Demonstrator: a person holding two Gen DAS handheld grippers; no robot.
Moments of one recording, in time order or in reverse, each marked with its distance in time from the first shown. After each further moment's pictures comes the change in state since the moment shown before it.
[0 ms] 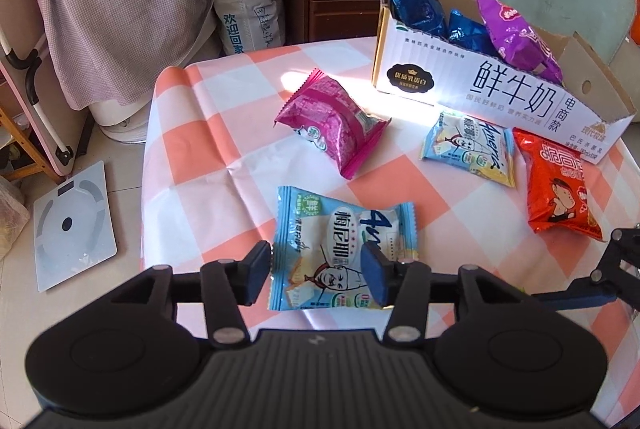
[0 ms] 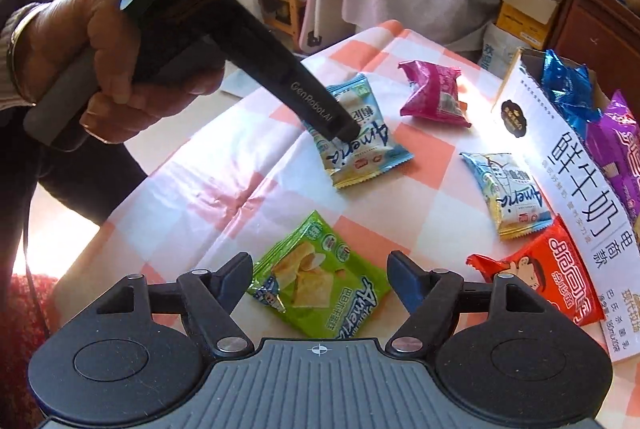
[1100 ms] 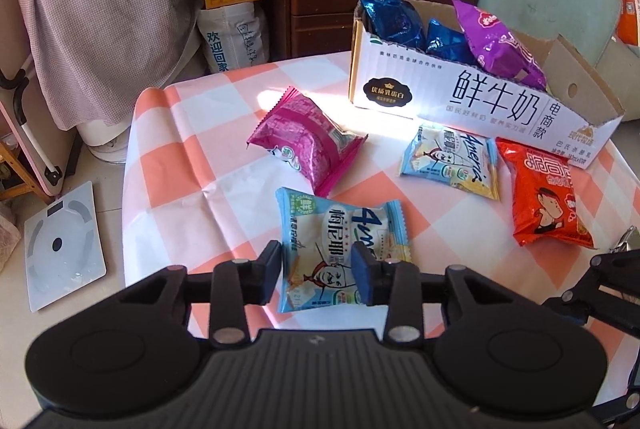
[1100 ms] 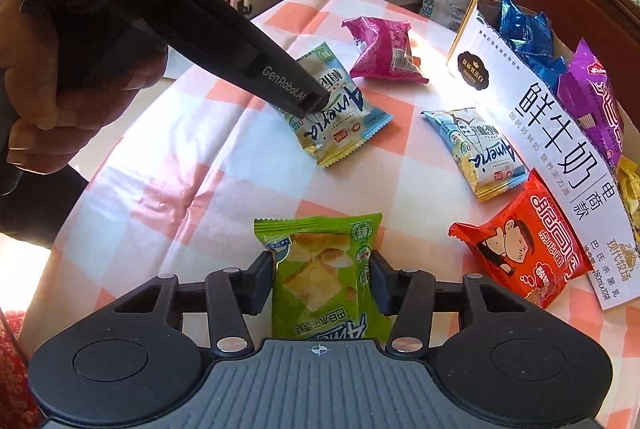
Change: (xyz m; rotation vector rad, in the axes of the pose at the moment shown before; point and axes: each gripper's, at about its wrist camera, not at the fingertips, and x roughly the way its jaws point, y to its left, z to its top) left arm 0.002 -0.014 0.004 0.038 -0.058 -0.021; right arm 0.018 -0.005 0.006 0.222 0.094 -0.188
